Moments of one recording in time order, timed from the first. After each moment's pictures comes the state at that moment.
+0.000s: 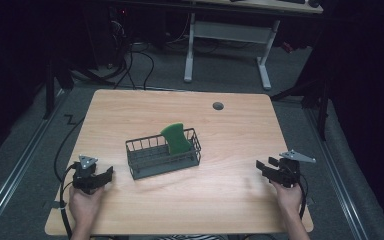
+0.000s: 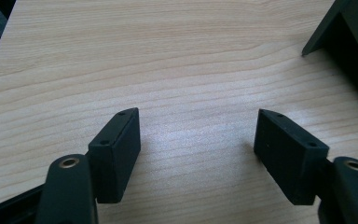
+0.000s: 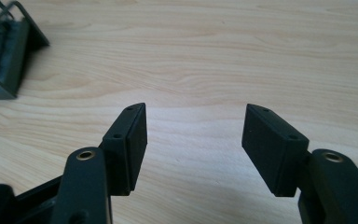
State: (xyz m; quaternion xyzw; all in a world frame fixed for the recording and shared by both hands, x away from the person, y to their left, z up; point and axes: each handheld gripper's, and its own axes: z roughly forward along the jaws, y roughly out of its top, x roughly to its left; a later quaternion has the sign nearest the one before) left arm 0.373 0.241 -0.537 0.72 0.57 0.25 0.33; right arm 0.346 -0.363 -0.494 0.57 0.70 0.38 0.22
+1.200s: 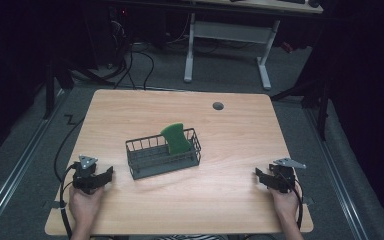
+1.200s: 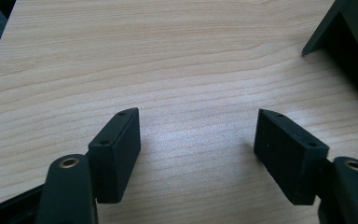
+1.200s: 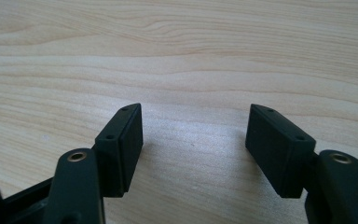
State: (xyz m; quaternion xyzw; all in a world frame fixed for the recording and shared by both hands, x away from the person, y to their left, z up) left arm 0.373 0.241 -0.537 0.72 0.57 0.25 0.33; right arm 0.346 -0.362 -0.529 0.58 0.71 0.32 0.24
